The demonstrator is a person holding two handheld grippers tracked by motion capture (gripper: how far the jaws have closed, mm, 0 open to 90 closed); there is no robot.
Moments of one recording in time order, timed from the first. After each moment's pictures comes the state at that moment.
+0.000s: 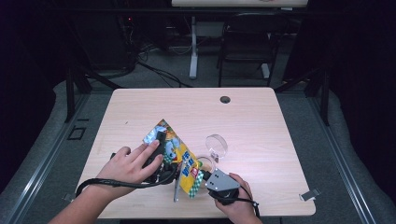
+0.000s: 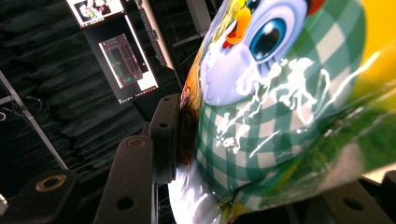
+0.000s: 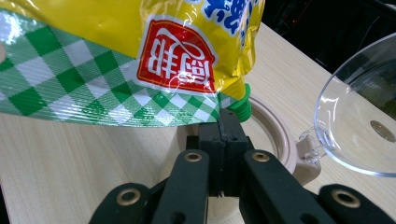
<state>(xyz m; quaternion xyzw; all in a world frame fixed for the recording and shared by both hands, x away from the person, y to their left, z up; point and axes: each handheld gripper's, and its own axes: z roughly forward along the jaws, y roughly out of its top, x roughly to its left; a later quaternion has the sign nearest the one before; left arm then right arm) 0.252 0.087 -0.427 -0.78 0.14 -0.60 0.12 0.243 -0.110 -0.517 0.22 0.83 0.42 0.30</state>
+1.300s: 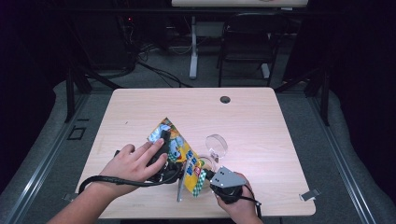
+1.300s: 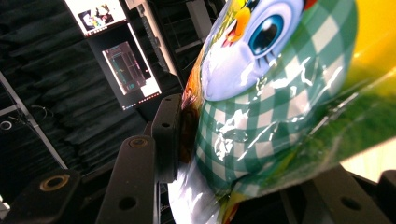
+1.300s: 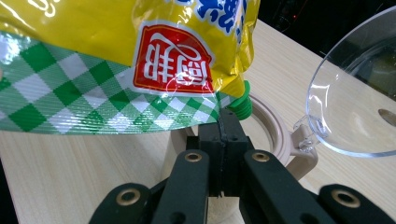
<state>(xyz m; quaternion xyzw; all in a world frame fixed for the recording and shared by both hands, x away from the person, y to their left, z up) 0.251 0.078 -0.420 -0.78 0.16 -0.60 0.12 0.247 -0.119 -0.517 0.25 0.81 0.45 0.27</state>
